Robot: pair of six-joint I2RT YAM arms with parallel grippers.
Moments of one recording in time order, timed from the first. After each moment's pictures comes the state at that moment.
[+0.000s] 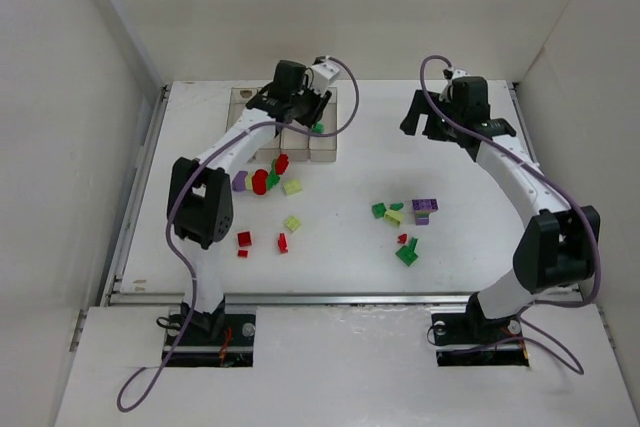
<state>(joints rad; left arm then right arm) -0.44 1.98 1.73 -0.38 0.18 0.25 0.18 1.55 1.33 -0.38 -0.13 0.32</state>
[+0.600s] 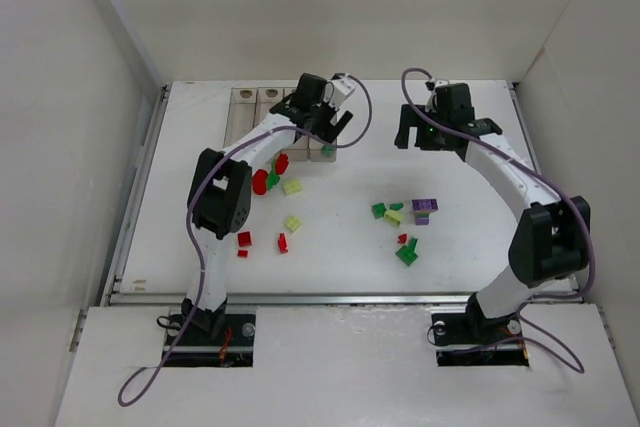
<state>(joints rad) -0.49 2.13 1.78 -0.33 0.03 0.32 0.22 1.60 1.34 -0.48 -0.08 0.25</state>
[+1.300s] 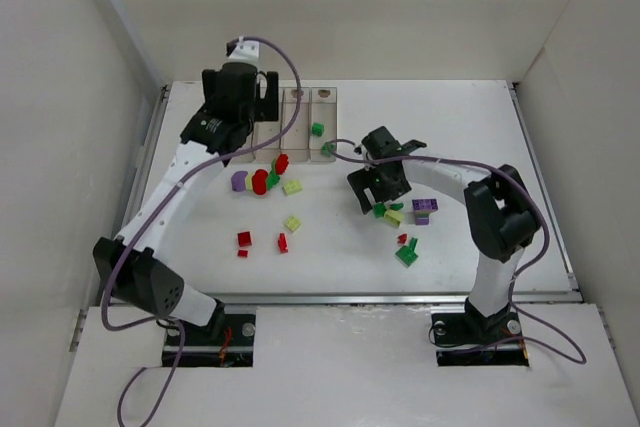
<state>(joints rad) -0.40 1.46 1.54 -0.51 -0.43 -0.09 0.55 1.85 1.30 -0.66 -0.02 0.08</state>
